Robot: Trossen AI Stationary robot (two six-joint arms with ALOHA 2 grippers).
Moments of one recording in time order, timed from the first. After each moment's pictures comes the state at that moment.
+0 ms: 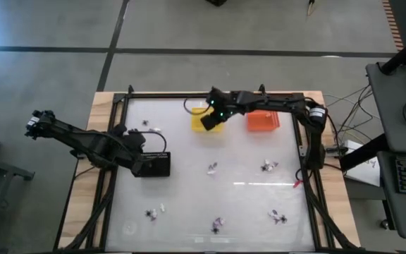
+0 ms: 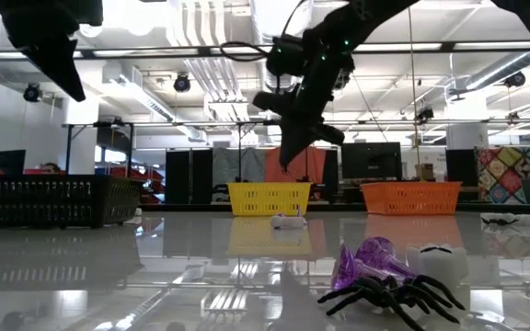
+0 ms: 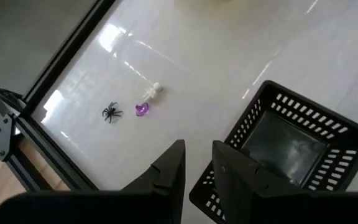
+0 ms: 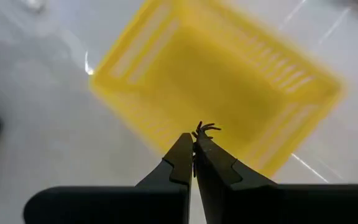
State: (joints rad) left arm -0.36 1.03 0.95 -1.32 -0.62 -0.90; right arm -0.40 1.94 1.55 -0.67 -0.03 0.54
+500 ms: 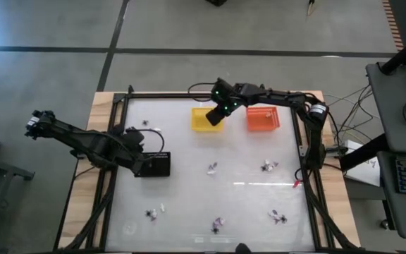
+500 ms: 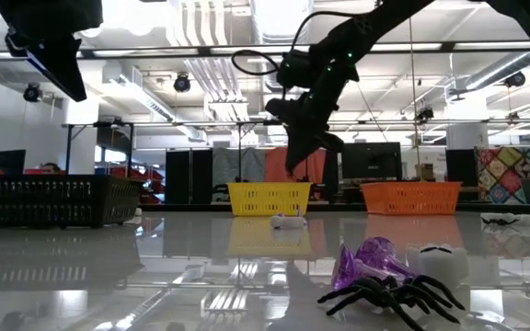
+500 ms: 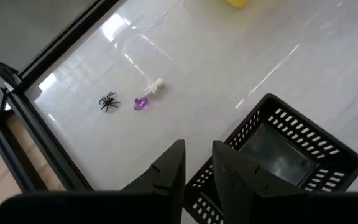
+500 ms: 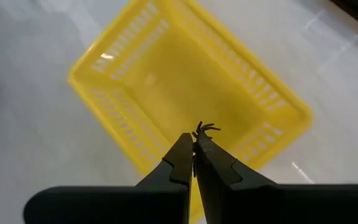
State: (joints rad) left arm -0.36 1.03 0.95 -1.33 -0.62 -1.06; right arm -0.49 1.94 1.54 -0.66 -0.16 0.32
